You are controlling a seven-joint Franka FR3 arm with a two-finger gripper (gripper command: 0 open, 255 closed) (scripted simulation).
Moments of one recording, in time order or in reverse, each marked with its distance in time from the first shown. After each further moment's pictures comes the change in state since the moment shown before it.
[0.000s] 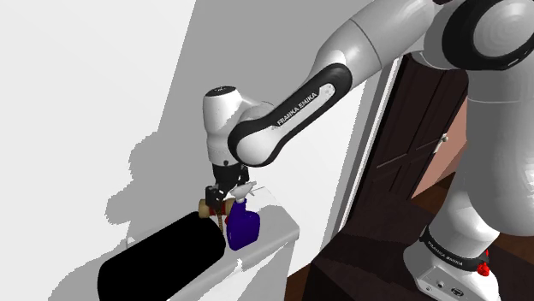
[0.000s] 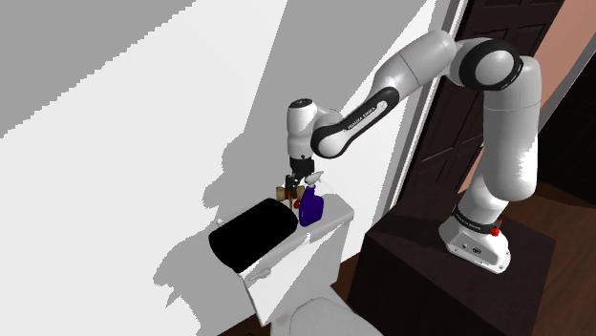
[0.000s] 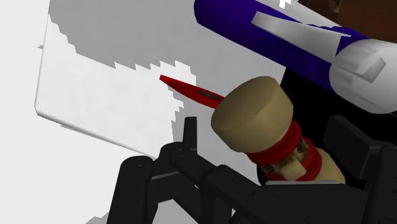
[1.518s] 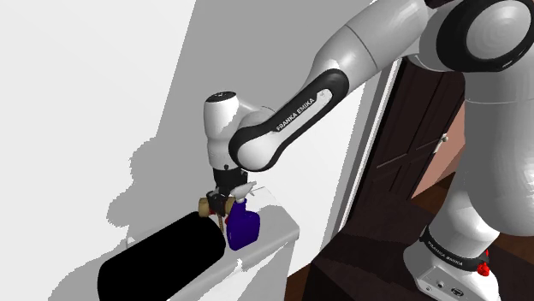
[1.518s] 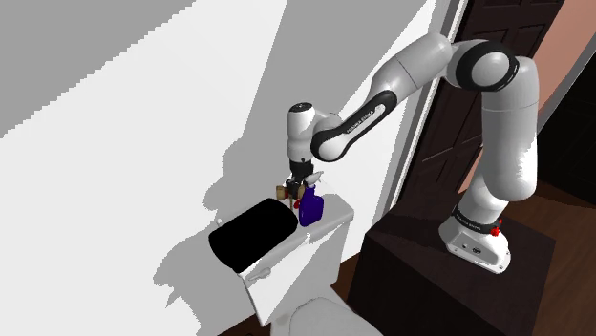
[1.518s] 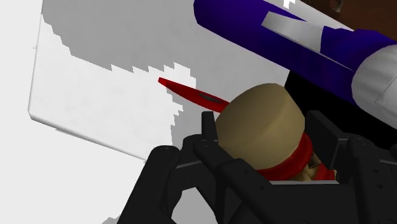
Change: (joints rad) arm 0.004 0.021 -0.005 -0.005 -0.010 0.025 0.007
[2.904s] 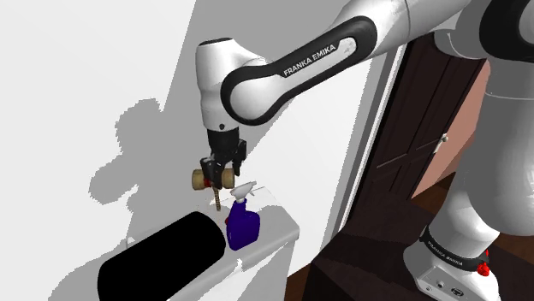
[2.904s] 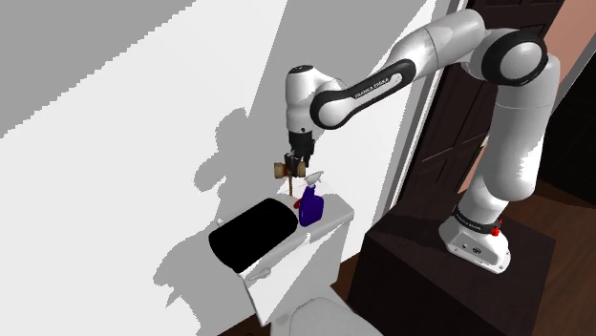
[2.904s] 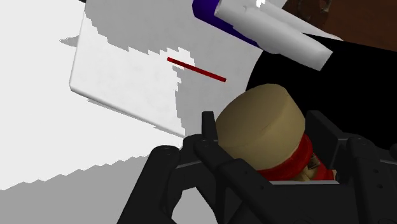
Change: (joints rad) arm -0.022 -0.145 0.031 0.098 0.072 -0.233 -0.043
